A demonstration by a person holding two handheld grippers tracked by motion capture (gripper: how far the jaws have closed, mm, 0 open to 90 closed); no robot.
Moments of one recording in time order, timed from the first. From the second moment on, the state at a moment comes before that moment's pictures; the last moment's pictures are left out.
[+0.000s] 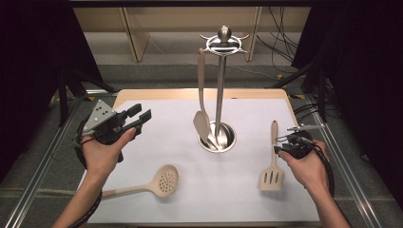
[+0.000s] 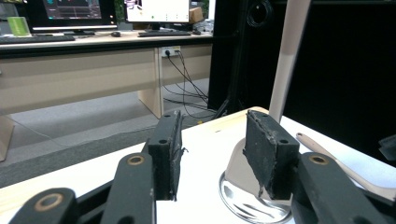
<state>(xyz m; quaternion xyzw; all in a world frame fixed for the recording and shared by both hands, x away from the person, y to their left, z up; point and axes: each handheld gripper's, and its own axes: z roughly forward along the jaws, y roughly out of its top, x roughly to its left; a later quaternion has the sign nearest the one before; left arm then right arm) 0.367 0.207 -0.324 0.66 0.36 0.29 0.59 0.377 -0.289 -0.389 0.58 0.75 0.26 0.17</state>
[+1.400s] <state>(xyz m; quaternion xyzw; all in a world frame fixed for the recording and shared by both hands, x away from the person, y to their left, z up) 0.372 0.209 -0.327 0.67 0.37 0.29 0.59 0.437 -0.279 -0.443 0.65 0.75 0.11 0.07</state>
